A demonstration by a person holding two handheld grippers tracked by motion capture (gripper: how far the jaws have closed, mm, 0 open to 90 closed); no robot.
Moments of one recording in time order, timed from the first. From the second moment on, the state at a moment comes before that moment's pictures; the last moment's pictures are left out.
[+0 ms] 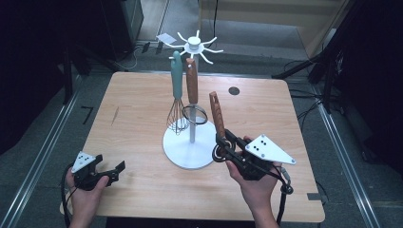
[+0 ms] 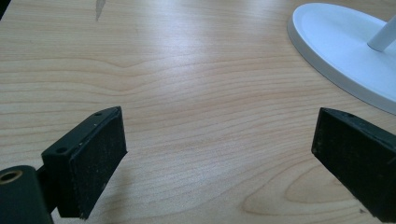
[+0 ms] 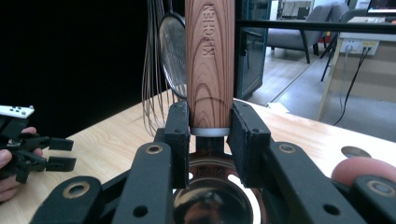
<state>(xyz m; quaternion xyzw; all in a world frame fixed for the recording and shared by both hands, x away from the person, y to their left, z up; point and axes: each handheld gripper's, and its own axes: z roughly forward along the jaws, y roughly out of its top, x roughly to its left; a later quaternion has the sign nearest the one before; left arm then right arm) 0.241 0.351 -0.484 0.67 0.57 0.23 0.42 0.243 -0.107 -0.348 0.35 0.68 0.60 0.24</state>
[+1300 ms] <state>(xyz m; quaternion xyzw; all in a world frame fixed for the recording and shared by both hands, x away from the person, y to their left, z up) 0.241 0.352 -0.484 0.67 0.56 0.22 0.42 0.248 -0.097 -0.297 0.33 0.63 0.65 0.27</state>
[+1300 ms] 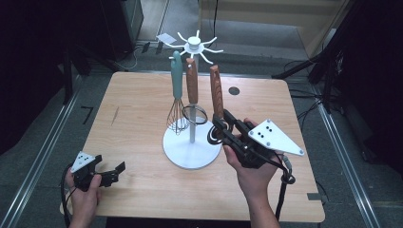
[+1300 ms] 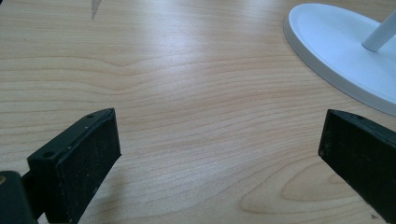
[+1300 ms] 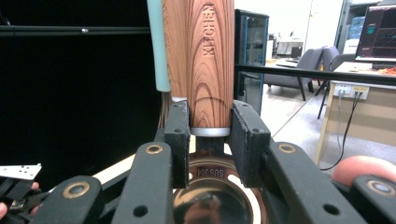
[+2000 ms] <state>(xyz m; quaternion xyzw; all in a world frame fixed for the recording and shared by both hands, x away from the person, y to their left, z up) 0.241 0.352 -0.484 0.67 0.56 0.22 0.43 0.264 -0.088 -0.289 0.34 0.64 0.64 0.27</state>
